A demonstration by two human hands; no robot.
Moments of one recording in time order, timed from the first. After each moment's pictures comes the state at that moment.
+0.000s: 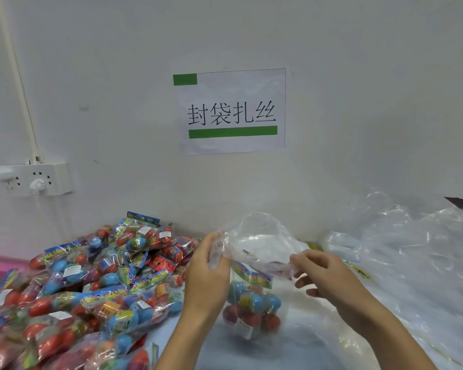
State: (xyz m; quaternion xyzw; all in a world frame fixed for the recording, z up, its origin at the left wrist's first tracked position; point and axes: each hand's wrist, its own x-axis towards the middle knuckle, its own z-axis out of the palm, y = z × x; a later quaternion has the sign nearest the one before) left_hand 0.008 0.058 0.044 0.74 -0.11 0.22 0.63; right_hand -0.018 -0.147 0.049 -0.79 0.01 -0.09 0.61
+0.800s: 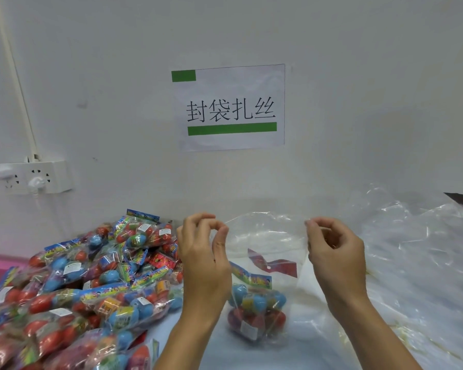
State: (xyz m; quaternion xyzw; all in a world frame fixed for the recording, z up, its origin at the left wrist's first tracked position) left_hand -0.006 0.051 0.066 0.75 -0.14 0.45 0.47; right_hand -0.017 -0.122 0.062 -0.64 0.02 -0.40 0.65
